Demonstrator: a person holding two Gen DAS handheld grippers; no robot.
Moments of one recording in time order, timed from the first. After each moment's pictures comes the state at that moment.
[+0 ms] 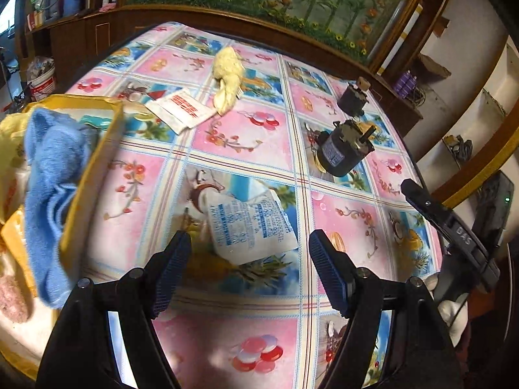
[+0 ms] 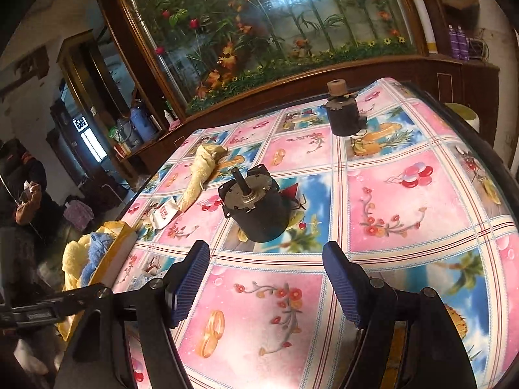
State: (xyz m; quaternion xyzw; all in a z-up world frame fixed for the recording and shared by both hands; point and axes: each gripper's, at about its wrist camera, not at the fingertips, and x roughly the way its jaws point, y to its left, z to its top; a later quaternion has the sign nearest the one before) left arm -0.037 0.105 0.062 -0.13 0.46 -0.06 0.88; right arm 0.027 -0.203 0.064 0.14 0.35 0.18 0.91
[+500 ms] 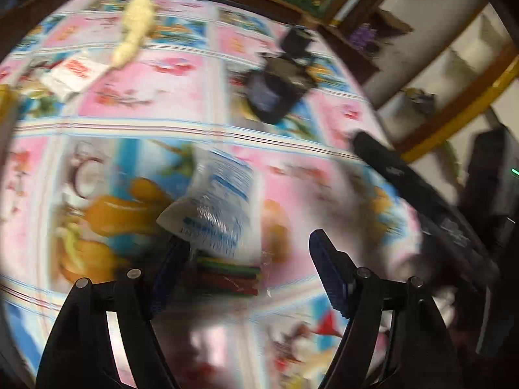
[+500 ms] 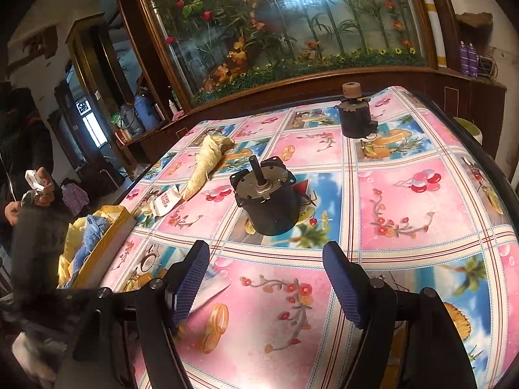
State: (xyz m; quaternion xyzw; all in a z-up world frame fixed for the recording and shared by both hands) left arm -0.019 0.043 0.037 -0.13 0.52 -0.20 0.82; right arm 0.019 -0.184 0.061 0.09 0.34 0.18 0.92
